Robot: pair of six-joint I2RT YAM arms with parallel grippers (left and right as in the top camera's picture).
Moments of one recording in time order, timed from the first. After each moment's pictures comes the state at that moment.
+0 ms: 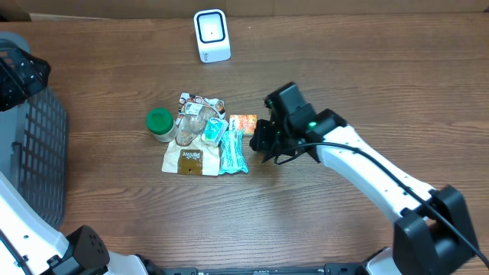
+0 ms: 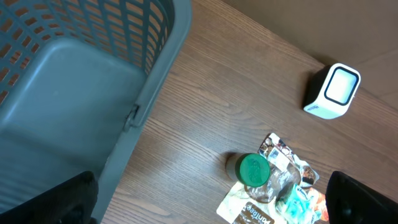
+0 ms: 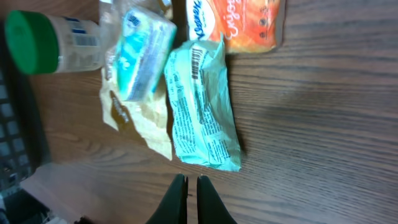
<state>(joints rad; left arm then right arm) 0.58 1.67 2.25 -1.52 0.24 -0.07 0.57 1.67 1.19 -0.63 -0.34 0.72</state>
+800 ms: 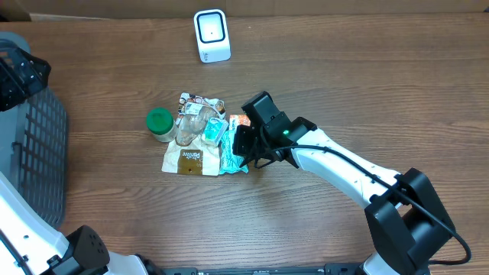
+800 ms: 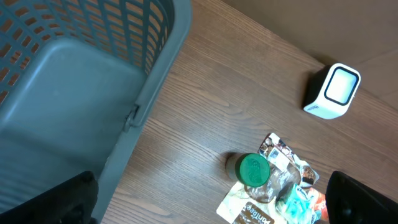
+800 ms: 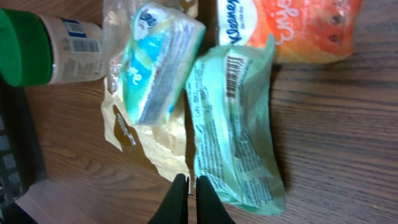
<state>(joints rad) 0.58 1.67 2.25 -1.52 0.24 -0.07 0.67 1.78 1.19 -0.46 -0.28 0.82</state>
